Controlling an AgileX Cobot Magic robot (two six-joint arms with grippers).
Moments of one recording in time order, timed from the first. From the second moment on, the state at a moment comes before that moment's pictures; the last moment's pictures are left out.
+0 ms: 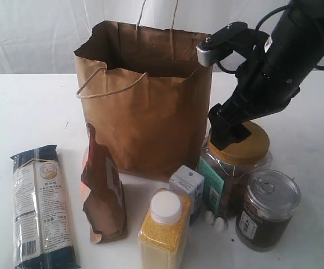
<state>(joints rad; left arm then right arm) -0.02 0.00 -0.09 -0.11 0.50 -0.29 0.42 1.54 -1.32 0.08 1.10 -0.36</state>
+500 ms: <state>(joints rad) -0.02 0.00 -0.09 -0.11 0.50 -0.29 0.42 1.52 -1.25 0.08 1.03 -0.36</state>
